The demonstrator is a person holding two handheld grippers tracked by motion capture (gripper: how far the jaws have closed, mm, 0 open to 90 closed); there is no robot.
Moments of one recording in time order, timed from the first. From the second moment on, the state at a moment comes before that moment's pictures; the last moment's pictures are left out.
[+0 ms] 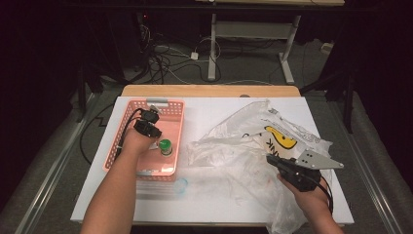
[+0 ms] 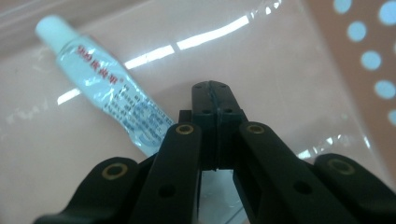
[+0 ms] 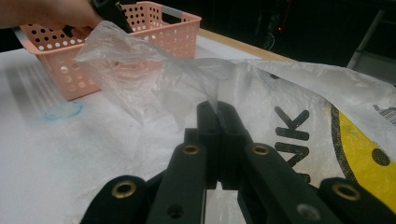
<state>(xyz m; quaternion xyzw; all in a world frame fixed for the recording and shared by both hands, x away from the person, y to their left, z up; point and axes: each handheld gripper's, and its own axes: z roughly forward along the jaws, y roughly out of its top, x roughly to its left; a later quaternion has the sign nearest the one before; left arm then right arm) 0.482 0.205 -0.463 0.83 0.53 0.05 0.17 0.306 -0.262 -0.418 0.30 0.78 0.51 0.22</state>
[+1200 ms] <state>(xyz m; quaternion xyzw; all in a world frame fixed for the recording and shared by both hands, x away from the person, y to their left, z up) 0.484 0.241 -0.464 0.79 0.56 0.07 0.22 0.306 -0.261 -0.419 0.30 0.78 0.50 0.22</state>
